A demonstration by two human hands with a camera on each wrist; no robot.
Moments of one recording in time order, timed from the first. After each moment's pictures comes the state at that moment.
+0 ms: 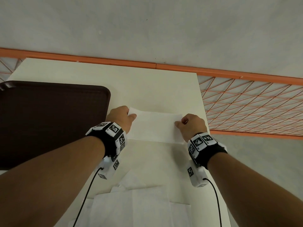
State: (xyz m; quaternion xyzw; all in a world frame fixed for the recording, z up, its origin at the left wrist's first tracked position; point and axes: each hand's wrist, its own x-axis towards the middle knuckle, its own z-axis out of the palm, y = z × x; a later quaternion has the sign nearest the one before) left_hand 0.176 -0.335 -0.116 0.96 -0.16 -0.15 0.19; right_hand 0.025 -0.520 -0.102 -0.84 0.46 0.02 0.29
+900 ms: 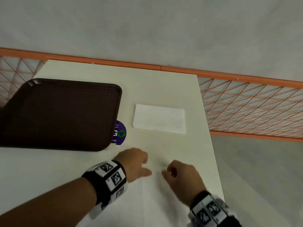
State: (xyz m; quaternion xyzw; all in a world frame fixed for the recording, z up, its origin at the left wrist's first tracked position) left_hand 0.036 -0.244 -0.071 0.85 -0.40 -0.35 0.01; right_hand -0.113 -0.370 -0.073 -0.89 0.32 0.13 0.31
